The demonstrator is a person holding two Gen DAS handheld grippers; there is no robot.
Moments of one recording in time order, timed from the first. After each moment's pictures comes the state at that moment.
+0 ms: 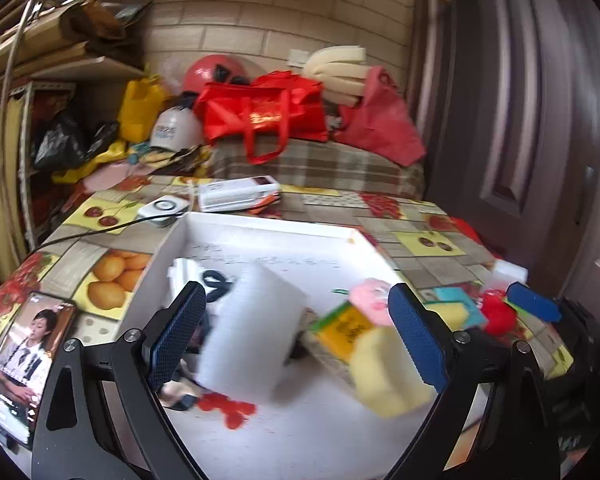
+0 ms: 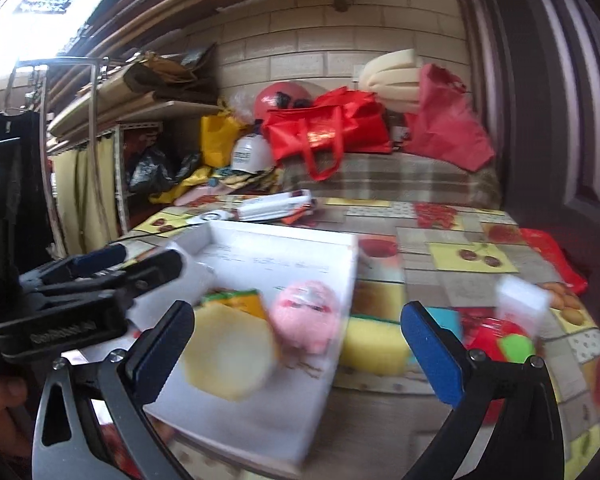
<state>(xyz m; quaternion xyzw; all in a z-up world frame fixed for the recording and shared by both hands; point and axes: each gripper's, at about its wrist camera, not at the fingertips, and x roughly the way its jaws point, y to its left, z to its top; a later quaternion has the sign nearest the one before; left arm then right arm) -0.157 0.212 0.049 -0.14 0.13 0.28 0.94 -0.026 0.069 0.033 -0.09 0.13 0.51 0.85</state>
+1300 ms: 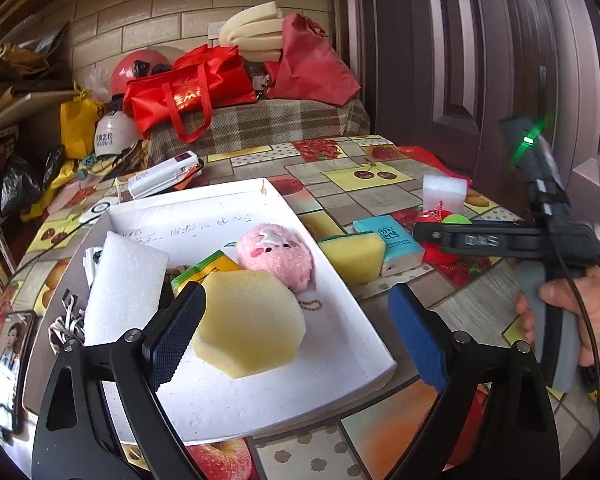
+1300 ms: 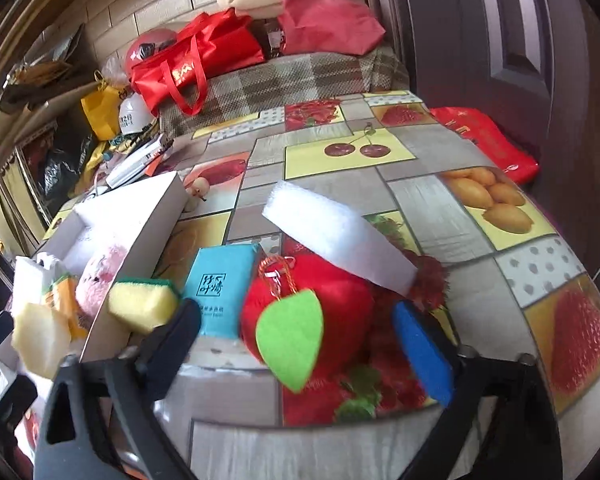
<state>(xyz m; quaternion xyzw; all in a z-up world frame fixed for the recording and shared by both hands) -0.096 0.124 0.041 -0.04 0.23 0.22 0.95 0.118 0.032 0.007 -0.06 0.33 0.40 0.85</state>
